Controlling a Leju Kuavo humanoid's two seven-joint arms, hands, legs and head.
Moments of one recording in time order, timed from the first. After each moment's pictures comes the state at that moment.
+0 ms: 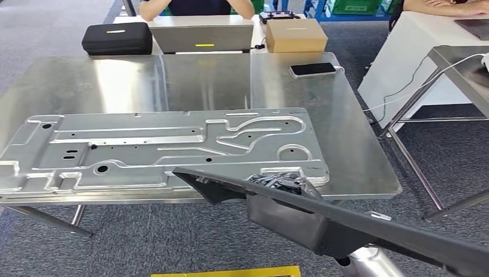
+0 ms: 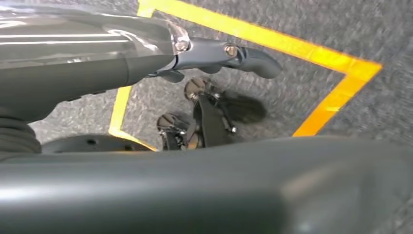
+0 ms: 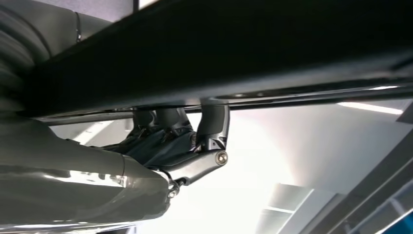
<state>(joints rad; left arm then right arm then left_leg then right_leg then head) -0.05 -0.11 1.19 -0.23 -0.70 -0.17 -0.21 -0.10 -0.15 0.45 -1.81 -0.07 0.39 -0.54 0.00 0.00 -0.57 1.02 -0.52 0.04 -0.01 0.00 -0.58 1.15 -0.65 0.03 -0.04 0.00</state>
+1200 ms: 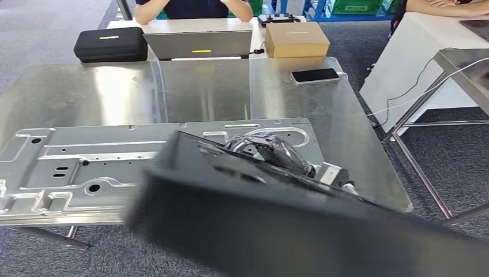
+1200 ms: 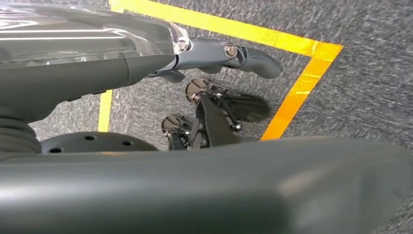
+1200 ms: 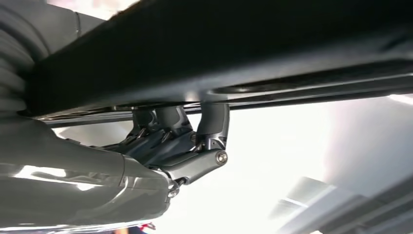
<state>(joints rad) -0.07 -0.11 1.18 -0.23 -0.77 -0.18 -0.22 -0.40 -0.11 0.46 -1.62 0.03 0.34 -0.40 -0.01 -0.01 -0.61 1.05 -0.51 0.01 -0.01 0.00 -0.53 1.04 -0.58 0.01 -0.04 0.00</state>
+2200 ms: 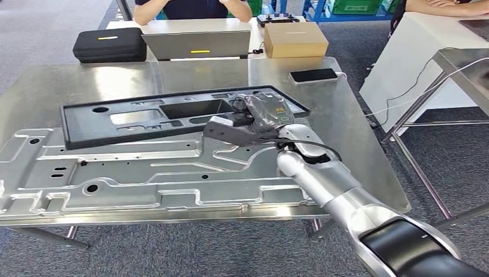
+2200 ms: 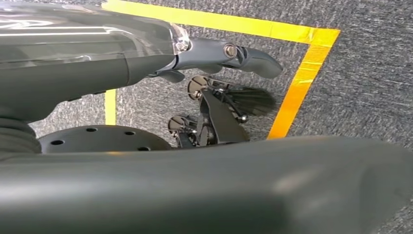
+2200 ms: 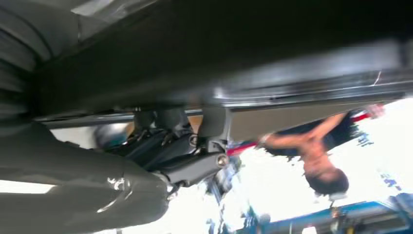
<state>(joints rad) -0.08 -0.13 1.15 -0.23 -0.84 -0.19 -0.22 -0.77 0.01 0.51 -1.00 1.02 -0.19 0.05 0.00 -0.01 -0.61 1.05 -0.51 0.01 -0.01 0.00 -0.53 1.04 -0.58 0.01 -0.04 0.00</state>
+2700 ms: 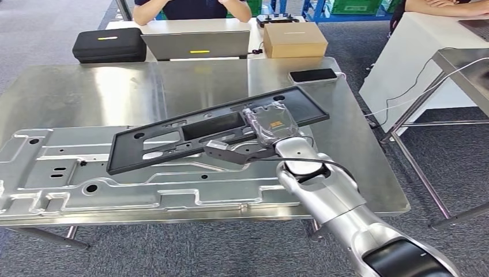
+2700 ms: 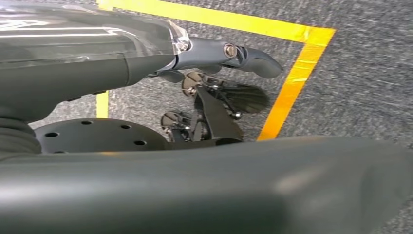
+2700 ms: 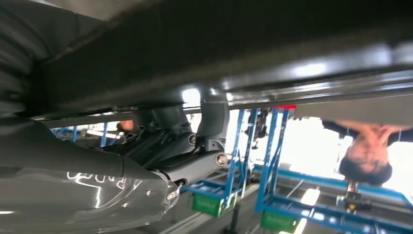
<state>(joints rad) -0.07 -0.14 1.17 -0.23 -0.82 -0.18 -0.26 -0.63 0.02 0.46 -1.17 1.57 -0.04 0.19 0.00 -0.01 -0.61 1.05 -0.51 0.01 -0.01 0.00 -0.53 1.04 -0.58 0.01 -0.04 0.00</state>
